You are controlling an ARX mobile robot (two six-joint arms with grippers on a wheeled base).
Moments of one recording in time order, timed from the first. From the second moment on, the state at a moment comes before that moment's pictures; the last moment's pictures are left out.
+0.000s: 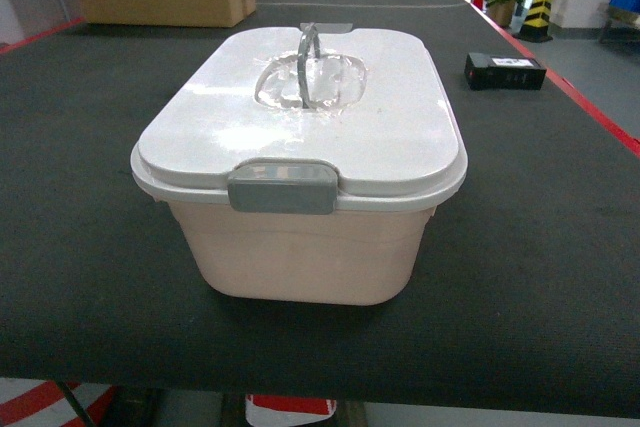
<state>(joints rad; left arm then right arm) -0.08 0.78 0.14 0.64 -0.08 0.00 0.00 0.00 0.01 -0.01 0.00 0.00</state>
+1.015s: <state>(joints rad) 0.00 0.27 0.01 0.27 0.00 0.00 0.00 0.00 0.01 -0.01 0.00 0.00</state>
